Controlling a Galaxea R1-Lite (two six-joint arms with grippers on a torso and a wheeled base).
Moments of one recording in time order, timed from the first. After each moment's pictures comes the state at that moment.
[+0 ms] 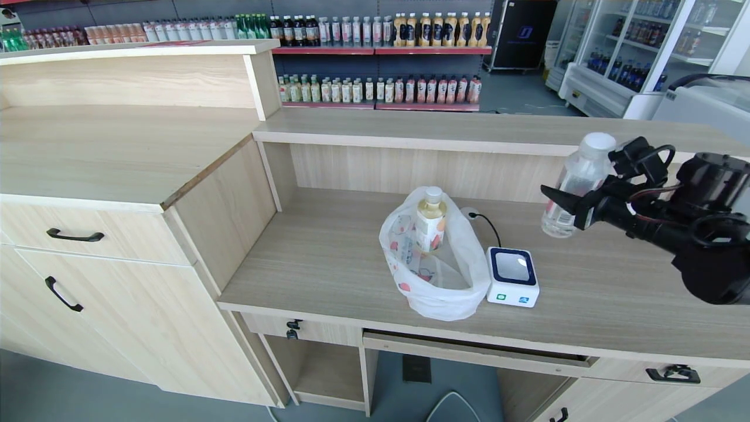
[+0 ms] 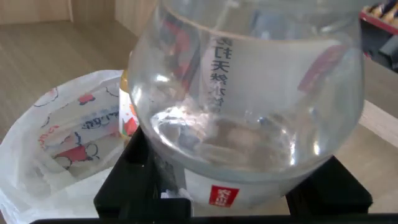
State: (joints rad) left arm 0.00 0.00 0.00 0.00 0.00 0.00; right arm -0.07 1.88 -0.88 -1.07 0.46 -0.33
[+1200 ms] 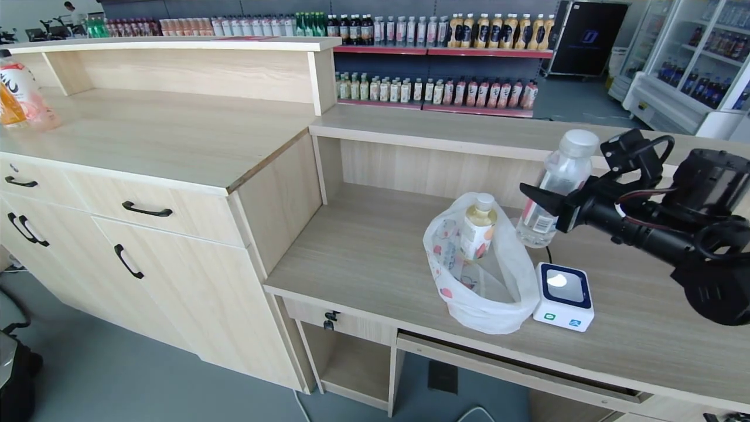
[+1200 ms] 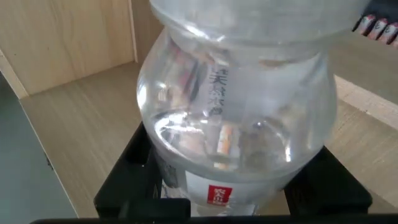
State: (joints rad) left arm 0.00 0.00 0.00 0.00 0.00 0.00; right arm 0.10 1.81 -0.79 -1.12 0.45 -0.22
